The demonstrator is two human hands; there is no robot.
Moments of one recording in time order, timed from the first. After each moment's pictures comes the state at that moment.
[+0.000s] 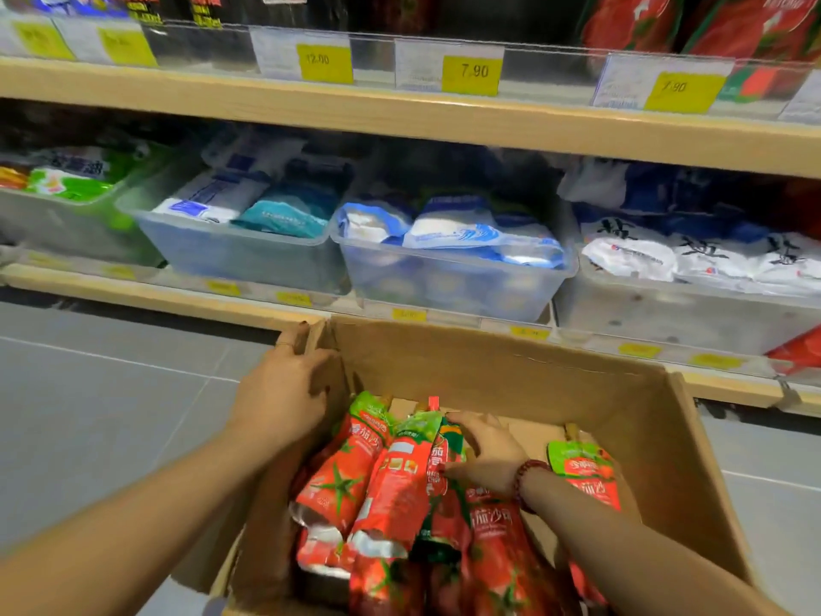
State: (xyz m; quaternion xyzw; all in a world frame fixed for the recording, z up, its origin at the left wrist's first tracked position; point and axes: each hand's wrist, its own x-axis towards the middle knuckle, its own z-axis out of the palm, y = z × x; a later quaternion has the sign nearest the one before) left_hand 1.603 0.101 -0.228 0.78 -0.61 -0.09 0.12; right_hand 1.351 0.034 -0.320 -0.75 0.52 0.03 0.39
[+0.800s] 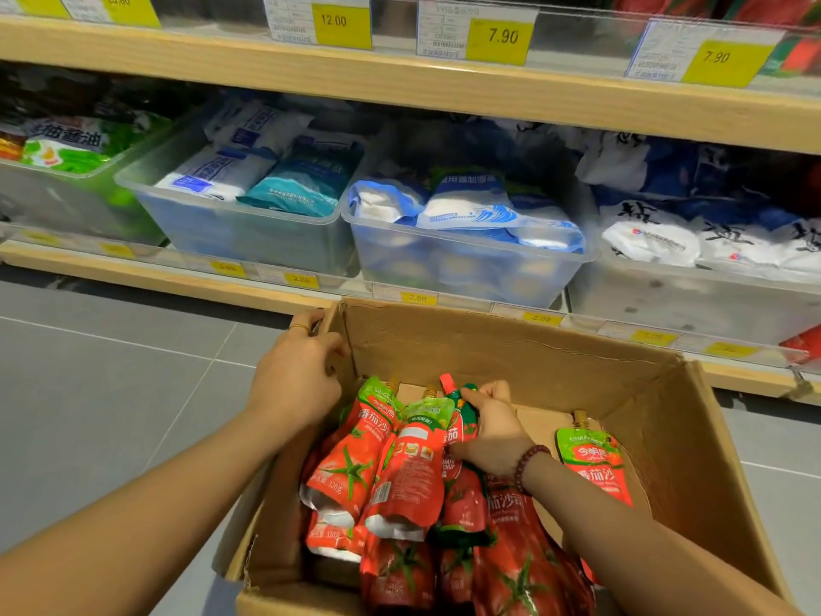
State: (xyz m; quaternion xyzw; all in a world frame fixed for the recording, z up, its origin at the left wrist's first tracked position) left_hand 1.601 0.096 -0.240 0.79 -0.58 -0.10 0.17; right_hand 1.366 0.039 -0.319 -0.74 0.53 -0.09 0.41
